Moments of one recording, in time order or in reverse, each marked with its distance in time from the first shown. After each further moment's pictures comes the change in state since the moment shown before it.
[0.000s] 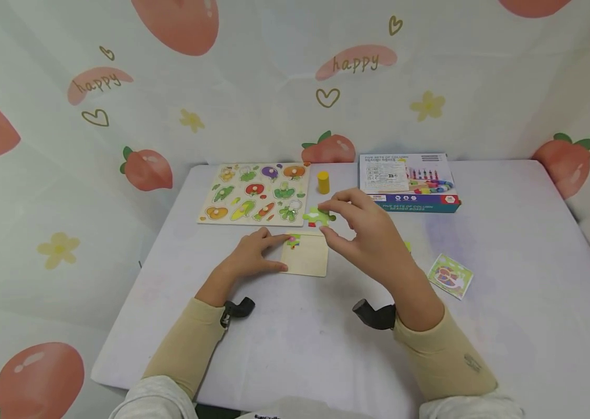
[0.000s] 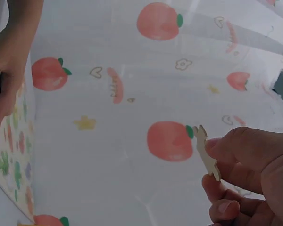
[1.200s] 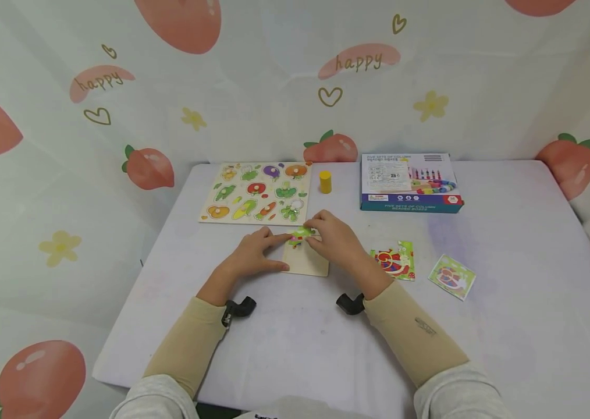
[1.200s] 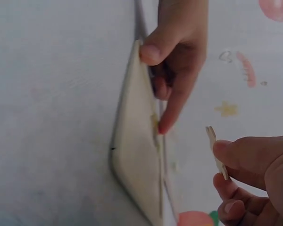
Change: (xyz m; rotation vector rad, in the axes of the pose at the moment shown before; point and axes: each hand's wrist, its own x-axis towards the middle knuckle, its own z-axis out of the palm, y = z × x) left_hand 0.002 -0.005 0.002 -0.003 0.009 0.028; right_hand 0.003 0.073 0.109 -0.030 -0.473 0.411
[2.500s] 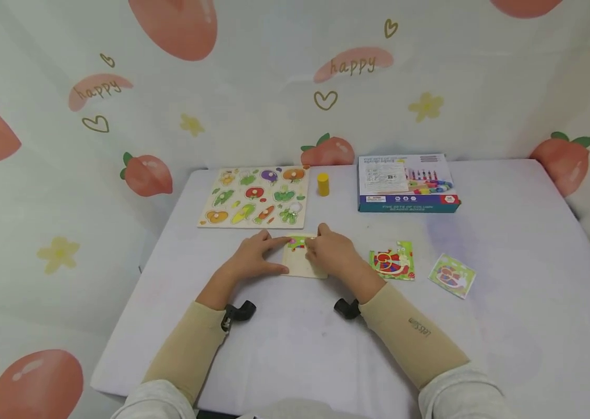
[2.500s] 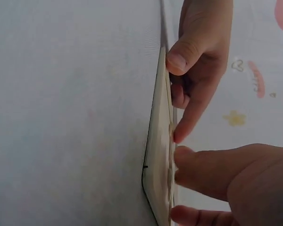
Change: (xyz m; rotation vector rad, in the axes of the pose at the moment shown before) left_hand 0.002 0.001 0.001 -0.024 -0.024 -0.032; right_hand -0.005 0.011 0.021 -0.310 -0.169 -0.010
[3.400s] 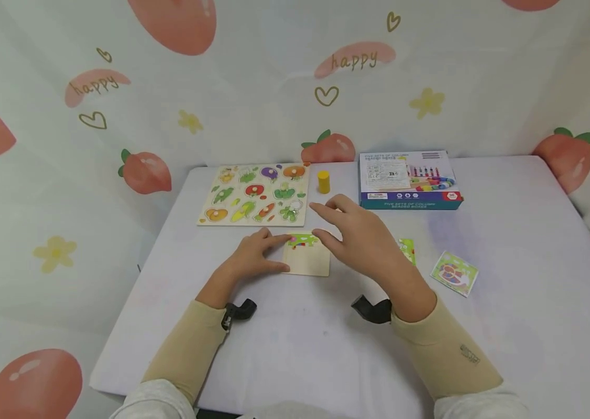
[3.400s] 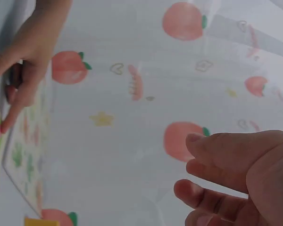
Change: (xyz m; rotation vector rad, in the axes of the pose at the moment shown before) left_hand -0.002 -0.002 0.001 -0.012 0.031 0.022; right_hand -0.073 -0.025 -0.092 0.080 0.490 -0.217
